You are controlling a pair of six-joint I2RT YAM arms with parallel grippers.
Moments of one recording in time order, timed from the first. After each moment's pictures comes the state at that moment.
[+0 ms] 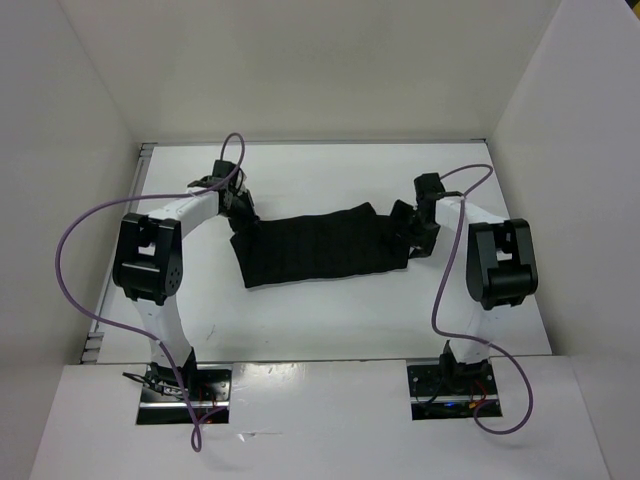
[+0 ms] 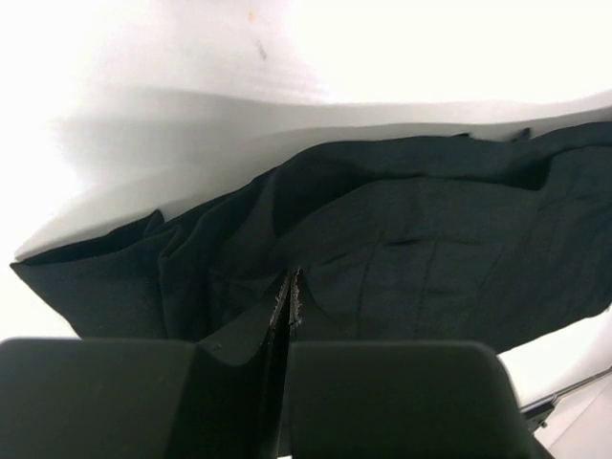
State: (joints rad) left arm -0.15 1.92 1.35 -0.52 0.27 -0.55; right arm 0.10 1.79 1.14 -0.57 -0.15 0.57
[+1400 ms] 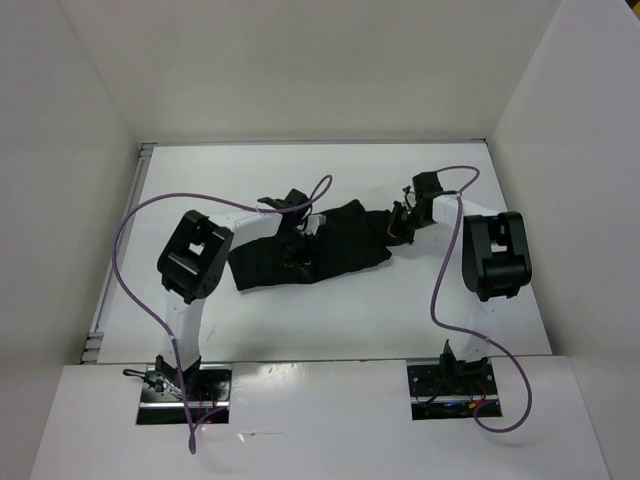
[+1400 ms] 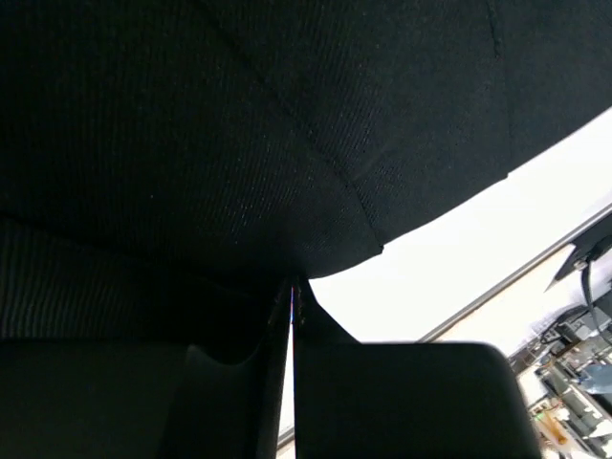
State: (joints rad) left arm -0.54 2.07 1.41 -0.69 0.48 -0.32; right arm 0.09 1.91 1.18 -0.48 -0.53 0.51
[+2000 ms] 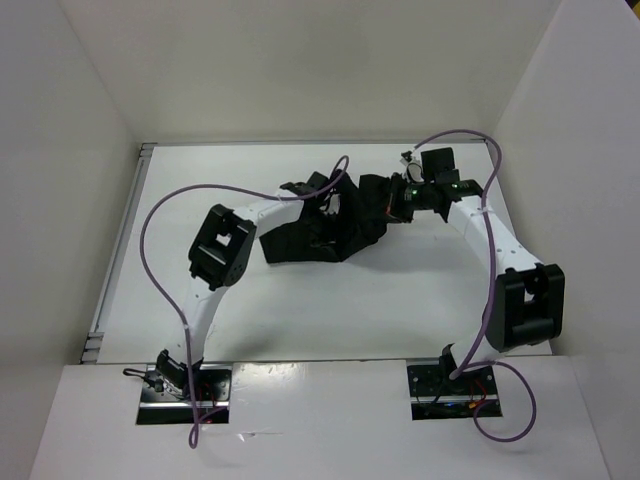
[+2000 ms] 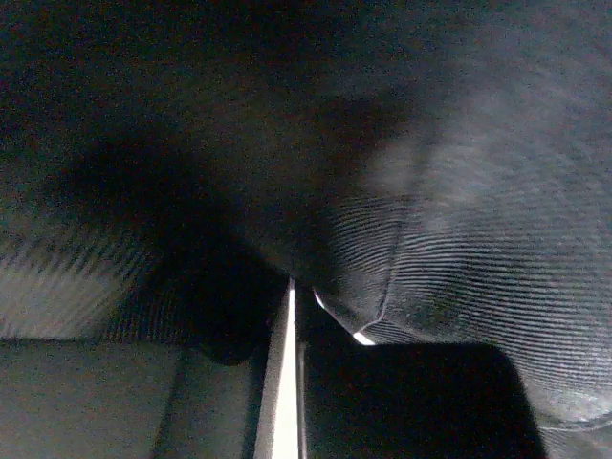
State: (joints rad) left arm -0.56 2.31 1.77 -0.69 0.53 -0.43; right arm 0.17 1.51 1.25 -0.57 -0.64 0.54
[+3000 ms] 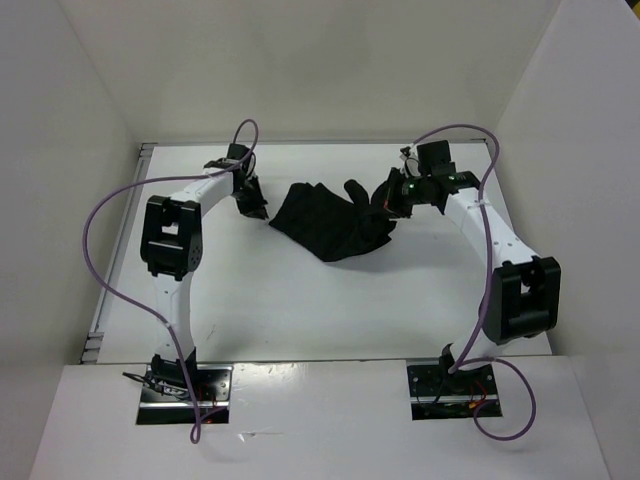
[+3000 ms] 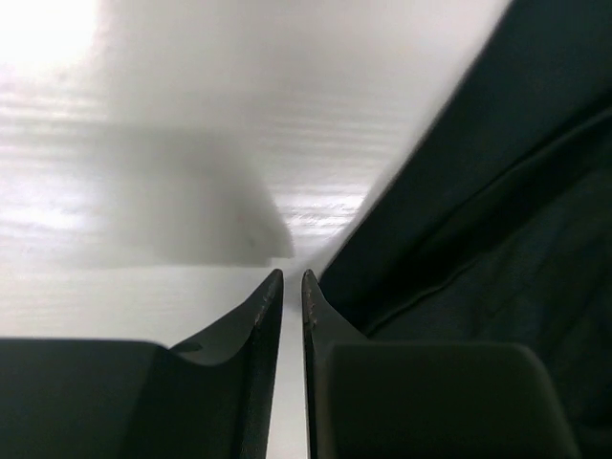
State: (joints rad) left arm -0.17 2.20 1.71 -0.66 0.18 -0.50; right arm 0.19 1.56 1.32 -0.64 -0.58 0.55
